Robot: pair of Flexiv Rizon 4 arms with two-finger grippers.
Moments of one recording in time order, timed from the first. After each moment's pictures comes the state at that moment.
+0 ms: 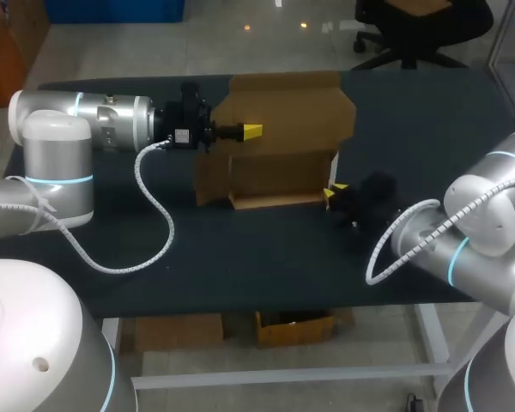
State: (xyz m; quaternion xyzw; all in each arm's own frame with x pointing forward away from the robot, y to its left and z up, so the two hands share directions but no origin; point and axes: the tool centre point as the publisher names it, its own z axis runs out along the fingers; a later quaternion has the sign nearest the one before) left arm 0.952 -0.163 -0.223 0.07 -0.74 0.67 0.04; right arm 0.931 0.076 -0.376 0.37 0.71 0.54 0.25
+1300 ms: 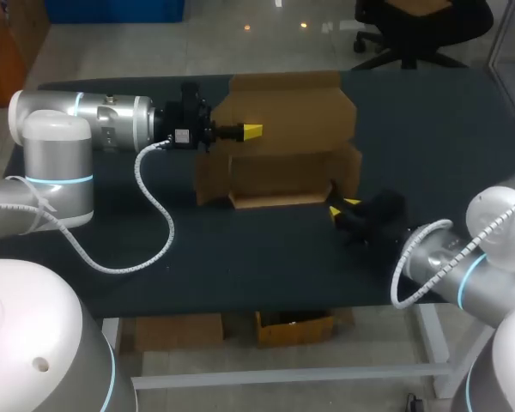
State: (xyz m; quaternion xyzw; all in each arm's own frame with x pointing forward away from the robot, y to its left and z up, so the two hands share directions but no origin) left arm 0.952 -0.163 -0.223 0.07 -0.74 0.67 0.04; right arm 0.894 0.058 -0.387 0.39 0.71 0.53 0.25
